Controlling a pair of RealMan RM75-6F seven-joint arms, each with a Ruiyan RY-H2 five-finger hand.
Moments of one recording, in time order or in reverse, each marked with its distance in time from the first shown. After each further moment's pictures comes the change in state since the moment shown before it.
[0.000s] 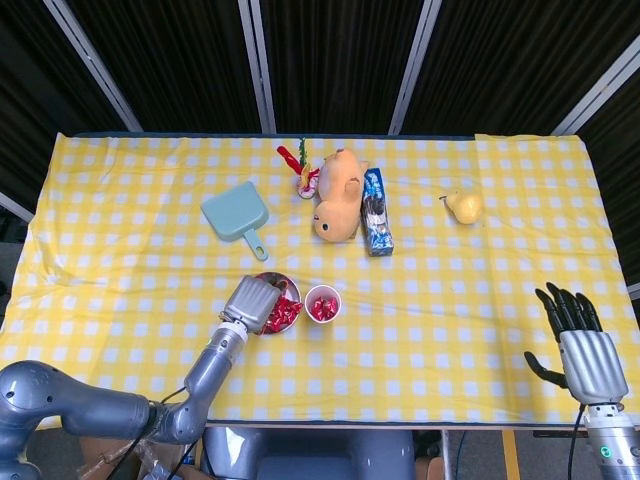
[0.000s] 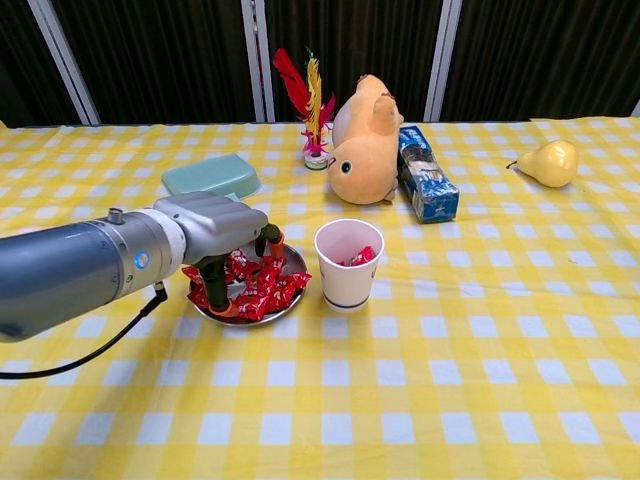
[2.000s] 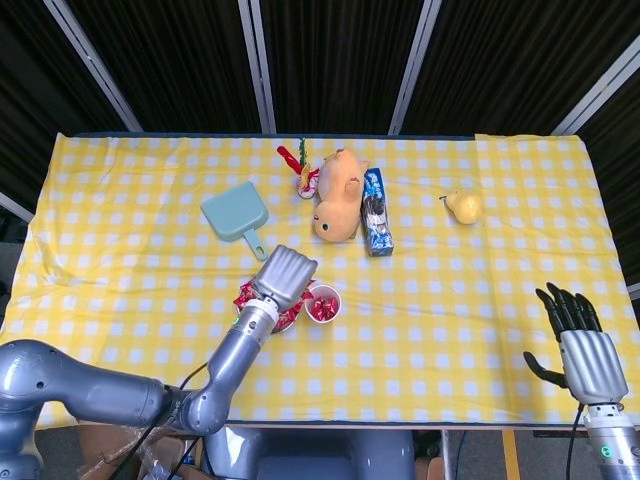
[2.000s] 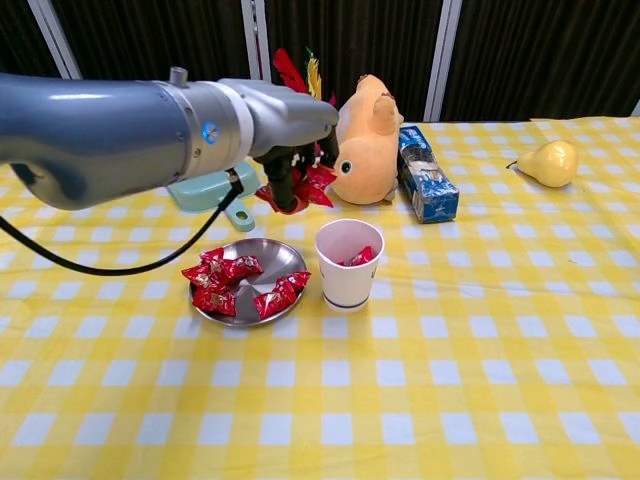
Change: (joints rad) left arm -0.176 0.072 -0.214 -0.146 -0.131 0.045 0.204; right arm 0.000 0.006 0.001 -0.013 0.012 -0.009 0.027
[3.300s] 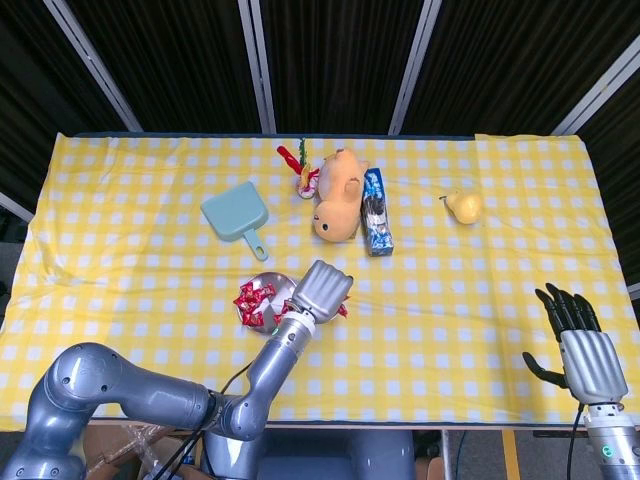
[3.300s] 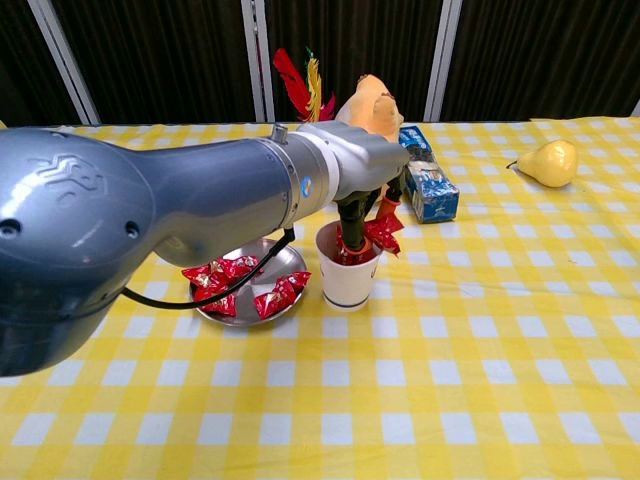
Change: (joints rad) left arm -0.107 -0.163 0.016 0.160 -0.005 -0.020 -0.039; right arm 0.003 0.009 -0.001 -0.008 0.000 -0.008 0.024
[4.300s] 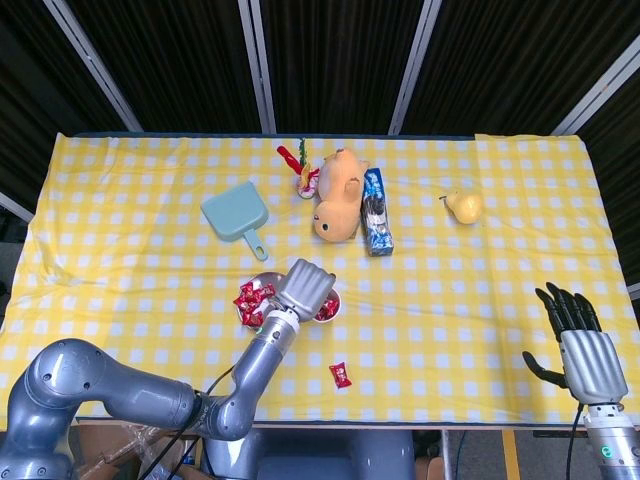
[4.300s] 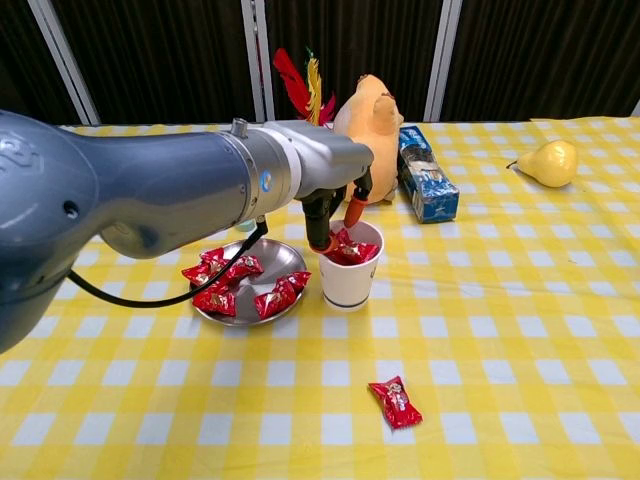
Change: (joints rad) left arm 0.022 0.062 0.026 -0.071 -0.035 0.034 -0.004; right arm -0.002 -0.006 0.002 0.004 -0.006 0.011 -0.004
